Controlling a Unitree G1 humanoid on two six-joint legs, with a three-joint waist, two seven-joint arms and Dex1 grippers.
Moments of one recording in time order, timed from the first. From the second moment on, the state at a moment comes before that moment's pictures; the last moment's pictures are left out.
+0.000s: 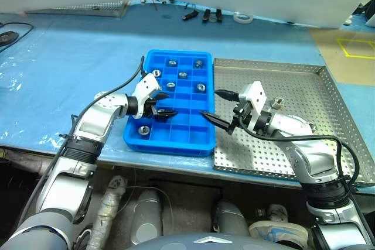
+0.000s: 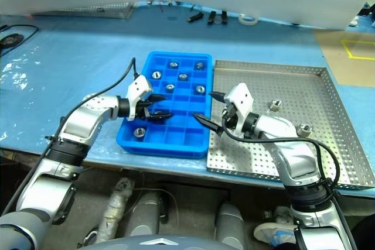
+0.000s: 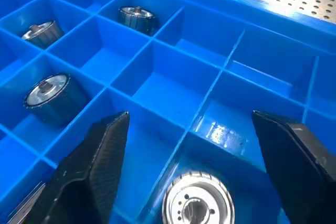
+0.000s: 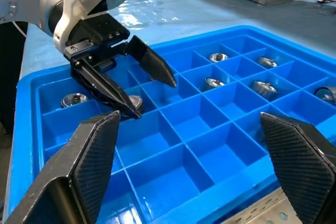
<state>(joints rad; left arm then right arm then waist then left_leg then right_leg) -0.65 0.47 -0.17 0.23 -0.17 0.45 -1.04 -0.29 -0.52 0.06 -0.33 0.40 0.47 0.72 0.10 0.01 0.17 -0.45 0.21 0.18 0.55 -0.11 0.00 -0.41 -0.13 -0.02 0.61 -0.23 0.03</state>
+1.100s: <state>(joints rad) -1.25 -0.16 -0.27 1.27 0.05 -0.15 -1.08 0.53 -0.44 -0.49 -1.01 0.44 0.59 0.32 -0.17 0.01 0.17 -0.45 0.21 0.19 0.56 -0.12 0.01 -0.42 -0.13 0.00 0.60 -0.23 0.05</state>
